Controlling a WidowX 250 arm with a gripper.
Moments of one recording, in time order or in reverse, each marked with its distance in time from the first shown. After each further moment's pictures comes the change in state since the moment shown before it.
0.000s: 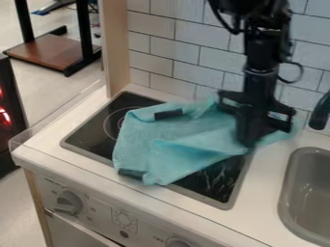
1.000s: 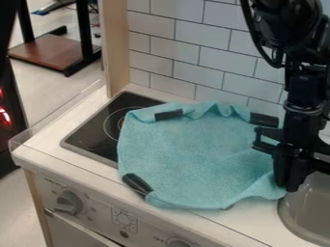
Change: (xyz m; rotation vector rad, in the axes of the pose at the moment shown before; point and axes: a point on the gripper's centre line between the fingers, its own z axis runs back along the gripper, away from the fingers) arm -0.022 -0.060 -0.026 -0.073 0.060 -0.079
